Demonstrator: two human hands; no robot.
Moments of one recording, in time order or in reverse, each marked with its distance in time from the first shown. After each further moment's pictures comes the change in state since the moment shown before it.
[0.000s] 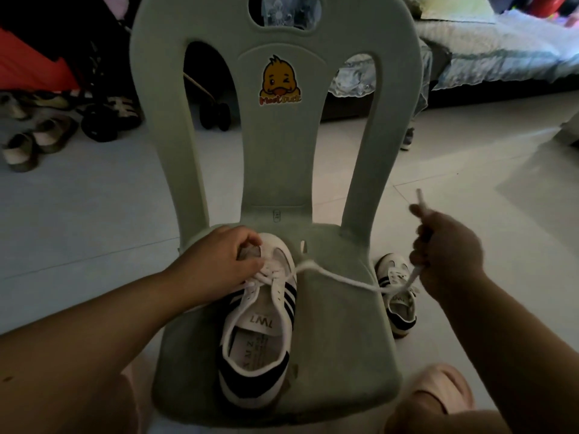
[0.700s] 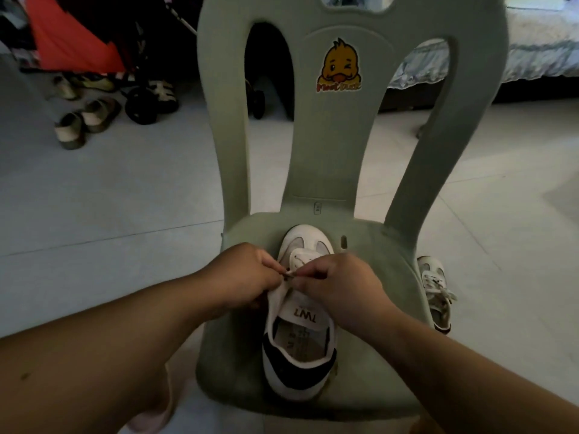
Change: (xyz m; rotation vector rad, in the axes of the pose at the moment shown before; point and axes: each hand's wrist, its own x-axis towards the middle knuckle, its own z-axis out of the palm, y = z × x) left_hand -0.035 -0.002 -0.012 -0.426 -0.210 -0.402; right_hand -0.094 0.043 0.107 -0.808 -0.708 -0.351
